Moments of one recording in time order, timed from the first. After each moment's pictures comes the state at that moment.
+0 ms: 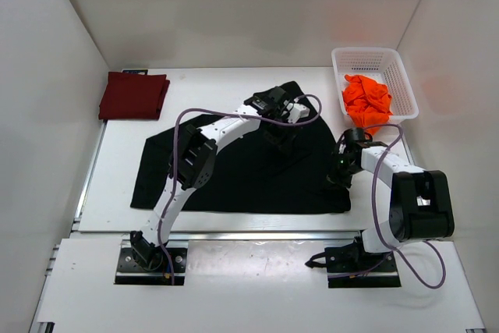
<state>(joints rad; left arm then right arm) -0.74 2.39 2.09 -0.76 0.35 0.06 0.06 1.46 0.75 -0.61 -0.30 0.45</state>
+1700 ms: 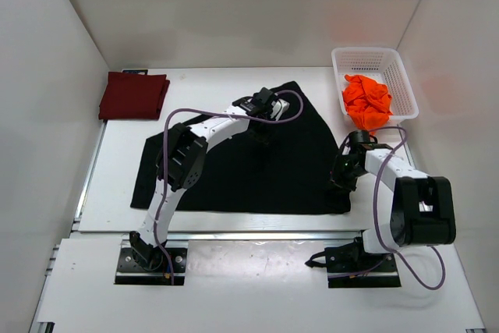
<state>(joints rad) -0.69 2.27 1.87 -0.66 0.05 -0.05 0.02 1.43 0.73 -0.66 -0.27 0.42</state>
